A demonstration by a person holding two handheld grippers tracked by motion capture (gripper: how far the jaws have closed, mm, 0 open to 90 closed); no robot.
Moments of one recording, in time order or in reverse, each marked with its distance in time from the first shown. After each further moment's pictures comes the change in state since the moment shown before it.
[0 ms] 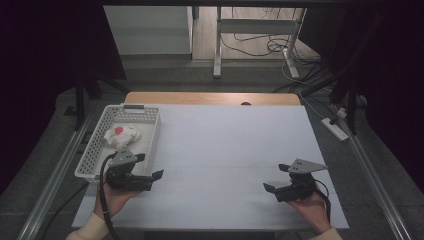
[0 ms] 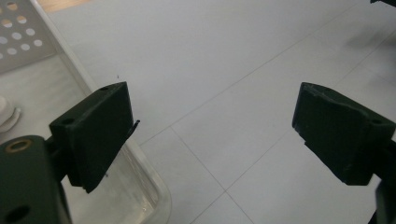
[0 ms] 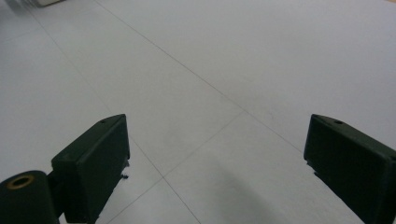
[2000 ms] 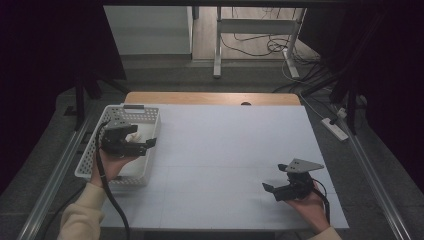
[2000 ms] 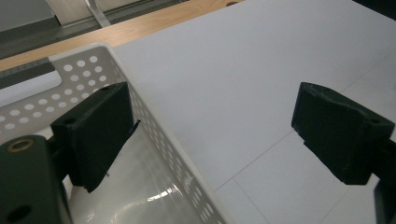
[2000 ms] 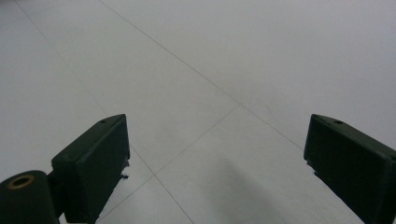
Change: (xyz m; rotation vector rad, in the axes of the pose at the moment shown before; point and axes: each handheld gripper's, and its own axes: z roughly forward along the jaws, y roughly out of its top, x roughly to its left) left arm 0.063 0.053 0.010 -0.025 0.066 -0.041; right arm -0.002 -0.002 0.007 0.030 -0.014 -0.003
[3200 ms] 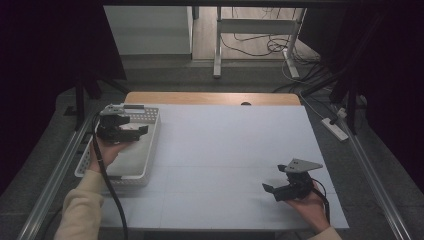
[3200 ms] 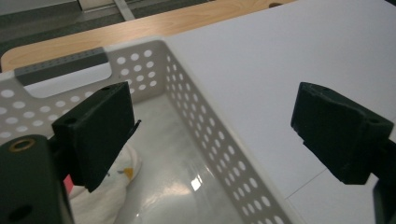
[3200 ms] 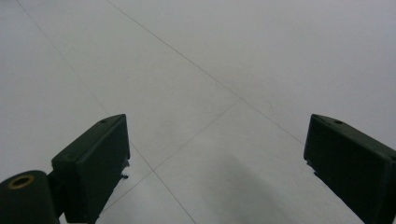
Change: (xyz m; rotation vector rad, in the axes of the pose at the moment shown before) left arm 0.054 0.002 0.022 0.022 0.064 -0.087; right arm -0.001 -0.001 0.002 0.024 0.003 0.001
